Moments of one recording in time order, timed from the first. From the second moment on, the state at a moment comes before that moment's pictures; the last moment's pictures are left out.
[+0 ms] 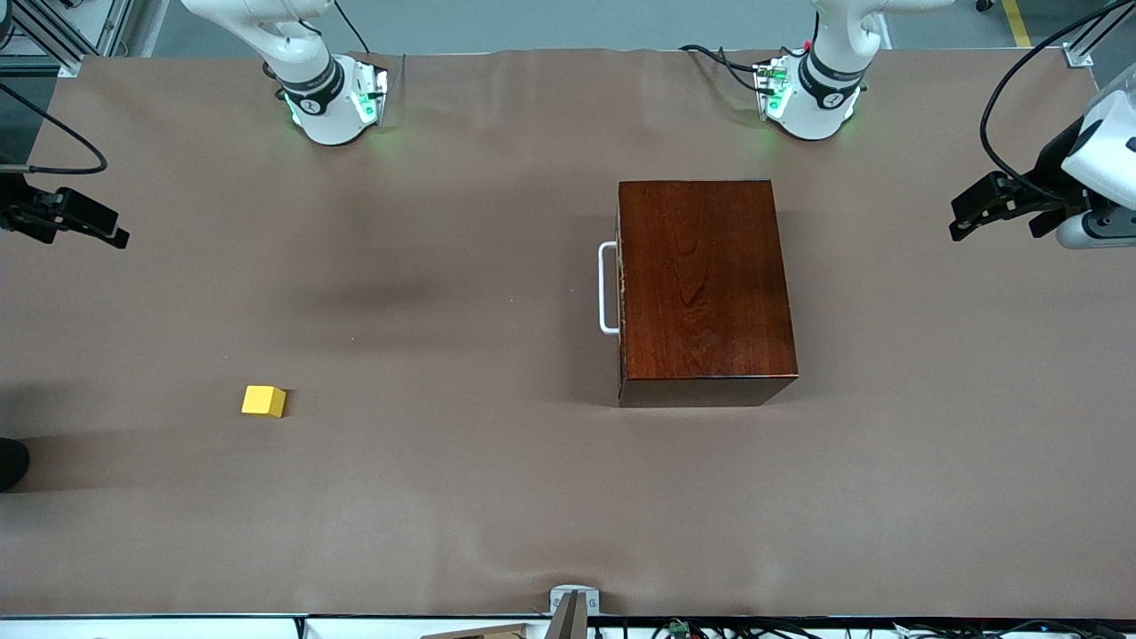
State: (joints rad) left arm -0.08 -0.04 0.00 -1.62 -0.01 1.60 -0.11; right arm -0.01 -0.03 -0.09 -1.63 0.03 1.56 0.00
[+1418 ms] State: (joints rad) left arm -0.09 -0.02 -0.03 -1.62 -0.11 1.63 -0.13; right arm -0.01 -0.03 -0.09 -1.63 0.03 1.56 0.00
